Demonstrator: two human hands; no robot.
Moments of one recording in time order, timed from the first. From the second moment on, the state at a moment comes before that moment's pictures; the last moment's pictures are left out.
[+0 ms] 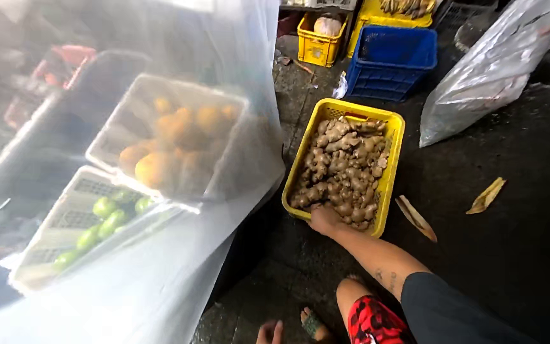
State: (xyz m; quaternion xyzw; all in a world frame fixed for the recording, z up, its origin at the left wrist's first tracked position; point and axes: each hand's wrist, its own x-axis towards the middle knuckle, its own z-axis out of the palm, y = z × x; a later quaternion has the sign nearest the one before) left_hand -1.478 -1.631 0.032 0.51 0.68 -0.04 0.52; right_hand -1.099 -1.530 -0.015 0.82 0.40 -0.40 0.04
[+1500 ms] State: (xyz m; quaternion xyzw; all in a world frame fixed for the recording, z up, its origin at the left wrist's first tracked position) left_hand -0.932 -1.332 -0.034 0.55 0.78 -0.08 0.28; right_hand -0.728 -1.511 -0.005 0.94 0.07 -0.24 -0.22
